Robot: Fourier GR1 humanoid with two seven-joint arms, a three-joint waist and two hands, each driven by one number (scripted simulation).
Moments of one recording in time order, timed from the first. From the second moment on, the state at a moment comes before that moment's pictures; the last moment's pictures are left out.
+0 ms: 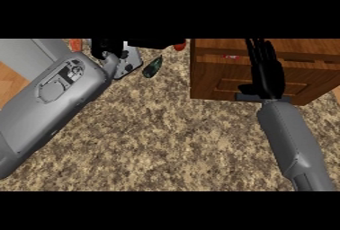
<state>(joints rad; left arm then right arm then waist) -1.11 0.44 -0.63 -1.10 0.54 0.78 0.26 -0.71 -0.18 -0.13 -0.74 1.21 -0.62 -0.12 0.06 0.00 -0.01</state>
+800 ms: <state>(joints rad) -0.94 0.51 -0.61 -1.29 0.49 0.78 0.27 -1.03 -0.22 -0.22 -0.32 1.23 -0.72 -0.10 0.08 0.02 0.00</state>
